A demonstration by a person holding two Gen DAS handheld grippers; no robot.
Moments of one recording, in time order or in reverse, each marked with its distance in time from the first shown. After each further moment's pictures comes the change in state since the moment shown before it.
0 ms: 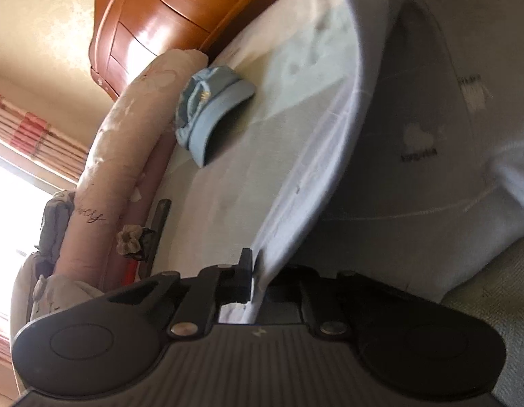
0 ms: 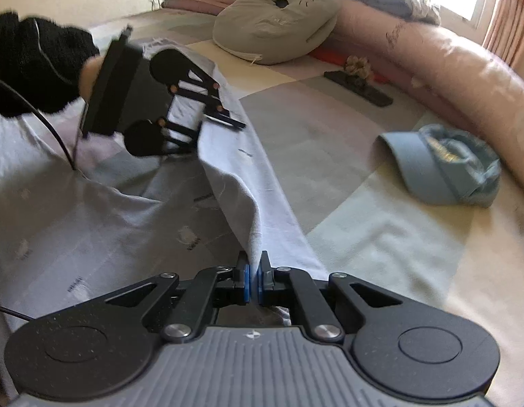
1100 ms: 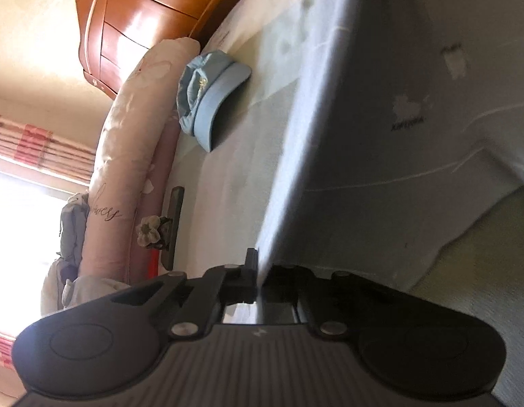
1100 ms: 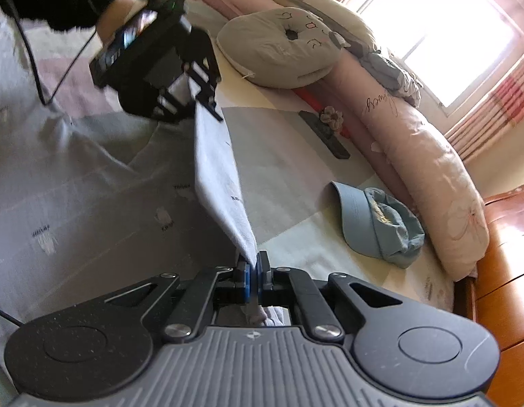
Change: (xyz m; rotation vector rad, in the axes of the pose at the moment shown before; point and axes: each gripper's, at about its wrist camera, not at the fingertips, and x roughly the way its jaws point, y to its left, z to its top) left arm -0.013 -0.003 0.004 0.116 0.099 0.029; right arm -0.030 0.052 -0.016 -0.308 -0.043 -0.298
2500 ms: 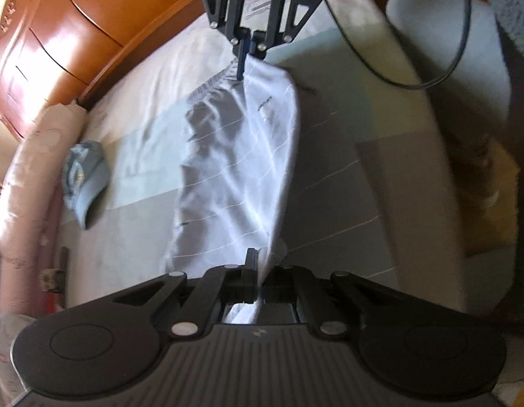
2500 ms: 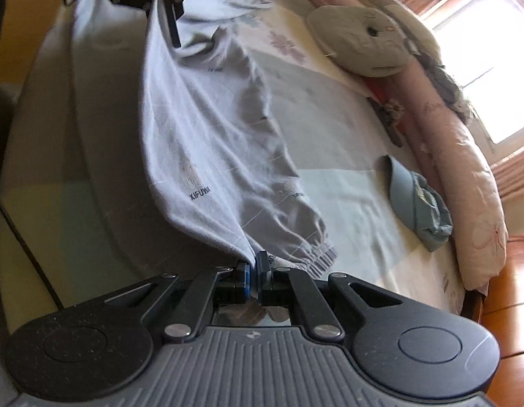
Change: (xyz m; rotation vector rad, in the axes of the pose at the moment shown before) left arm -0.206 -0.070 0.079 -0.016 -0.111 -0.488; right arm -0.062 0.045 -0.097 -0.268 0.055 0.145
